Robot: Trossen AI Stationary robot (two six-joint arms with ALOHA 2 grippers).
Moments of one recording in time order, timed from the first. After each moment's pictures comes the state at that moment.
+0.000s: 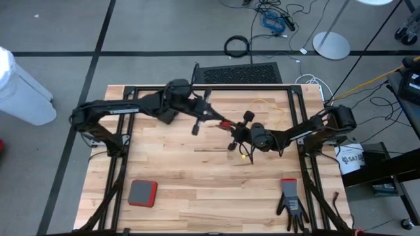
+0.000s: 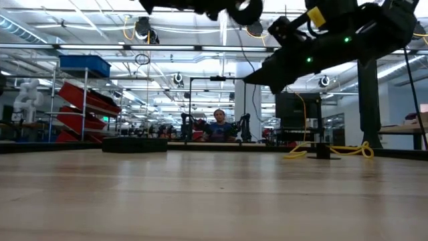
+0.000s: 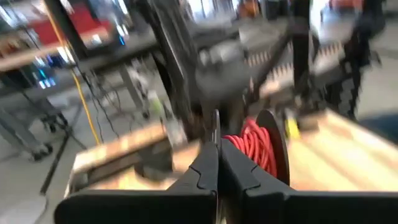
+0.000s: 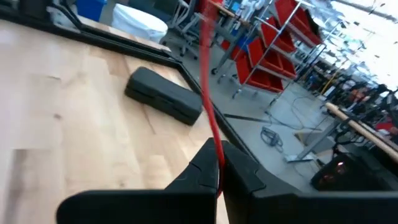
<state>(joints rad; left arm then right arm) 0.27 1.52 1.25 0.08 0.54 0.40 0.07 1.56 0.54 0.87 0.68 -0.36</state>
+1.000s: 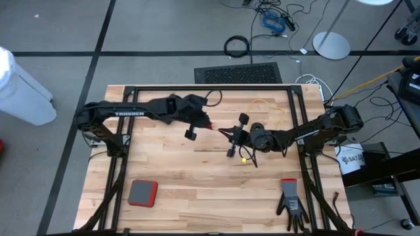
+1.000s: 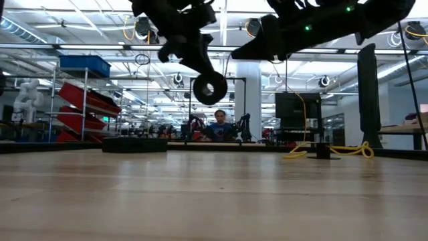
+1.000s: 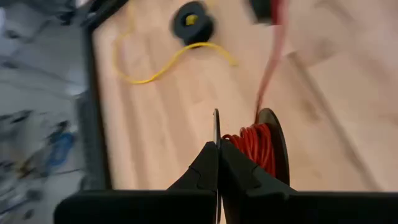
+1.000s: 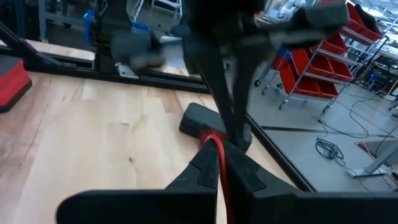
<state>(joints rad) 0.21 1.58 1.25 -0.45 0.01 0.72 0.13 1.48 0.66 0.67 0.54 -0.20</state>
